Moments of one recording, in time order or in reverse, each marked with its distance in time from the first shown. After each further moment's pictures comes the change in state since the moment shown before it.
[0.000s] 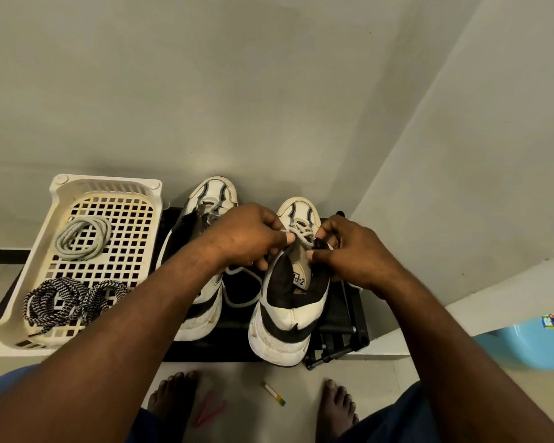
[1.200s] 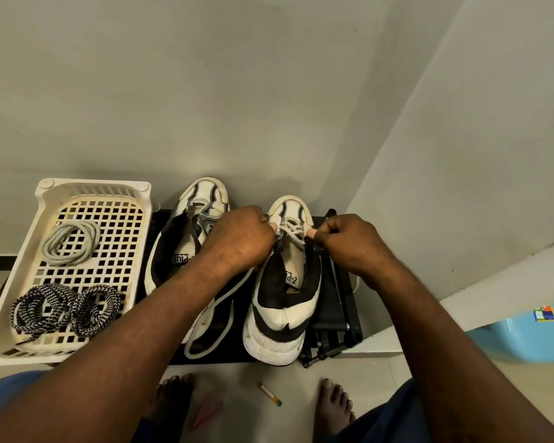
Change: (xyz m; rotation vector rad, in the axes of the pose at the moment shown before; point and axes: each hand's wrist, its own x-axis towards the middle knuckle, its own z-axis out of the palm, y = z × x) left_hand 0.024 -0.010 0.024 0.223 0.256 0.040; right_hand 0.006 -0.010 -0.007 -0.073 0.106 0.099
